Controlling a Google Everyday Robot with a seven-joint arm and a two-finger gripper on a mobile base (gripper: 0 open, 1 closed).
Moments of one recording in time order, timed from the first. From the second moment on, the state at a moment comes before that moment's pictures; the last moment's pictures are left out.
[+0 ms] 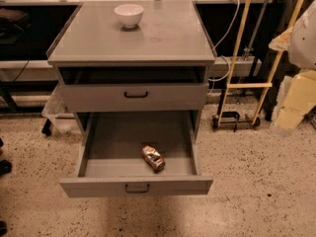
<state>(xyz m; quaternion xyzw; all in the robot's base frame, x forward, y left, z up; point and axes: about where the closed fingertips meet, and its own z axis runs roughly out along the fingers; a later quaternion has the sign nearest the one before) 0.438 -0.217 0.976 -0.60 0.78 -0.03 0.16</state>
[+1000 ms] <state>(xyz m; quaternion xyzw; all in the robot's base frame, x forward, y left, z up) 0.481 -0.186 0.887 -0.63 0.76 0.07 0.15</state>
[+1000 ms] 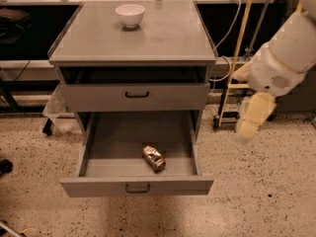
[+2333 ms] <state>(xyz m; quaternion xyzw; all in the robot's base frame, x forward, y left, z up) 0.613 -0.138 0.628 -0.57 0.77 0.26 0.13</state>
